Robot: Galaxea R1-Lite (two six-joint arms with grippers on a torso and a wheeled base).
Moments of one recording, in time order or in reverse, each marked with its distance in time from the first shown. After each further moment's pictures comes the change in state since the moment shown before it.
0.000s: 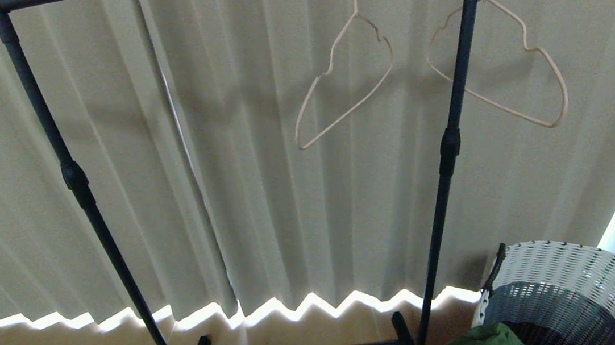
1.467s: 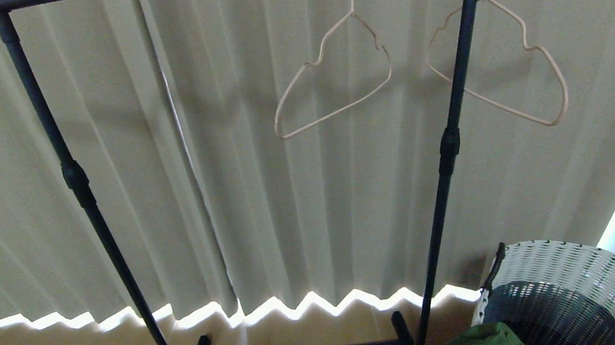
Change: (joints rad) left arm 0.000 0.000 0.000 0.000 0.000 -0.001; right arm -0.009 1.102 -0.143 0.013 0.071 -0.450
